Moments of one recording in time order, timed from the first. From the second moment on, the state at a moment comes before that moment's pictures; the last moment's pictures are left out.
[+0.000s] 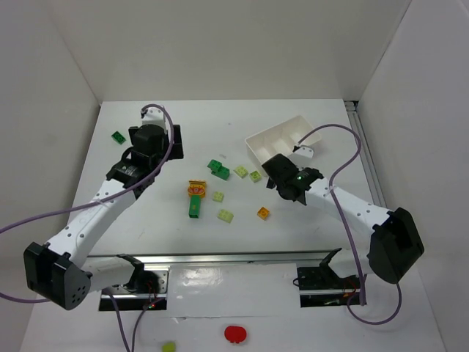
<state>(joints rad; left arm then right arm) -0.39 1.18 1.06 -0.30 -0.45 -0.23 0.66 1.33 0.94 -0.68 0.68 0.87</state>
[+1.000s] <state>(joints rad) -0.39 1.32 1.38 -0.62 -0.27 -0.21 0.81 1.52 0.82 -0.45 0.43 1.02</state>
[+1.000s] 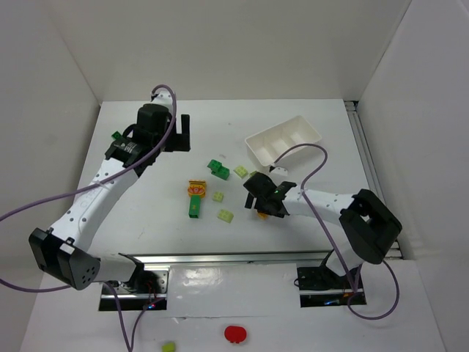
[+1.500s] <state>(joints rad) -0.38 1.33 1.37 -0.62 -0.27 -0.21 0.81 1.60 0.87 -0.51 0.39 1.18</state>
